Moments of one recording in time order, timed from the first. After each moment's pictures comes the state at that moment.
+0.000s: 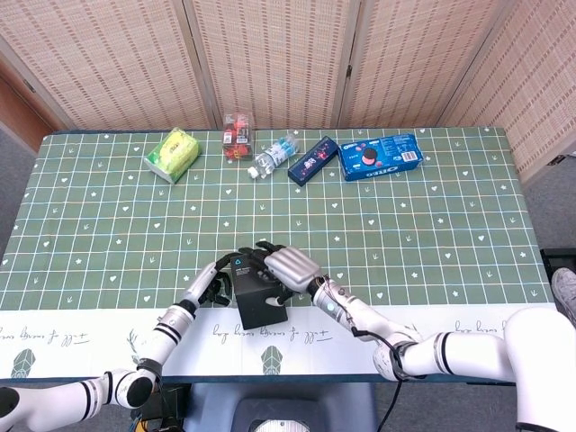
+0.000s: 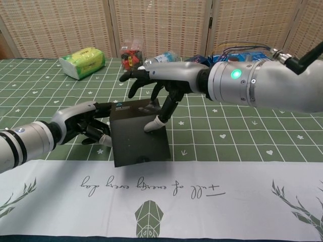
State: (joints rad) left arm -0.68 -1.69 -0.18 -1.36 1.11 0.84 -0.48; right arm 1.04 -1.54 0.18 -1.57 -1.05 0.73 -0.09
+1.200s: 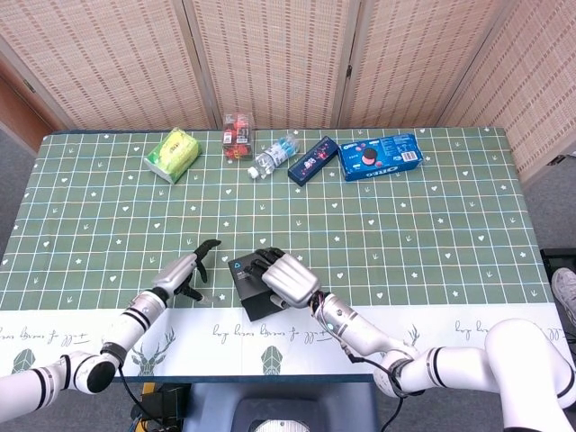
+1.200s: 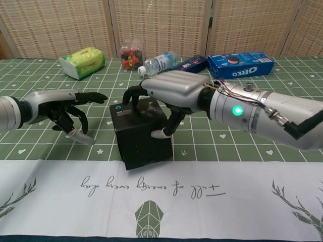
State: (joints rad) left arm -0.72 -1.43 -0.18 -1.48 1.11 0.70 -0.29; right arm 0.97 -1.66 0.09 -1.47 -1.27 0.95 -0.37
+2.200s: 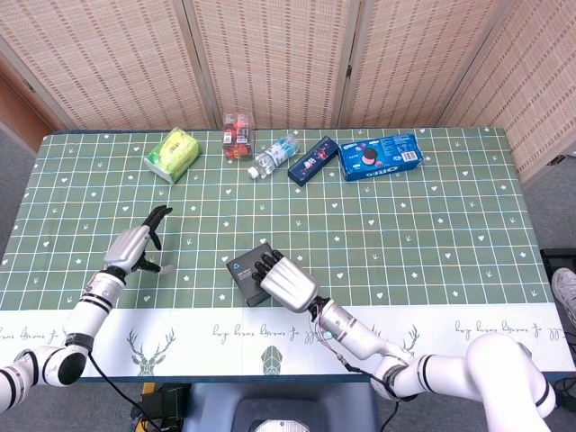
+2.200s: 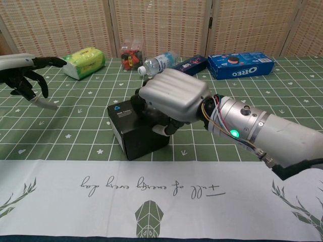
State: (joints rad) left arm -0.66 -1.33 -0.21 -1.41 1.11 0.82 -0.22; right arm 0.91 -1.80 0.07 -1.25 -1.49 1.09 -0.50
